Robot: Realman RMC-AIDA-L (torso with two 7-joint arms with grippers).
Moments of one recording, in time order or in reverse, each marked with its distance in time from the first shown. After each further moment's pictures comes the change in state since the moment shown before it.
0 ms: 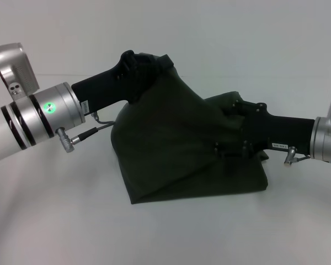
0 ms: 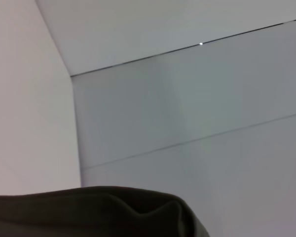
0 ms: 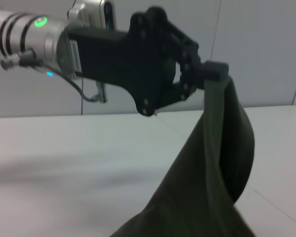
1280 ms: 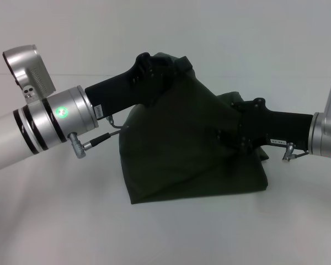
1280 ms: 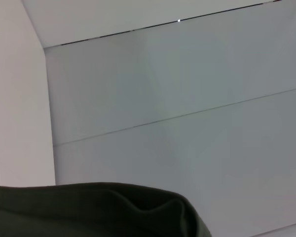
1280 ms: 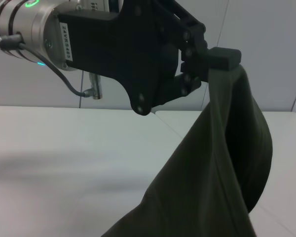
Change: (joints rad) left arm -0.010 -0.030 0.002 0.000 -0.003 0.061 0.000; right arm -0.010 0.003 -0.051 -0.045 0.022 0.029 -0.008
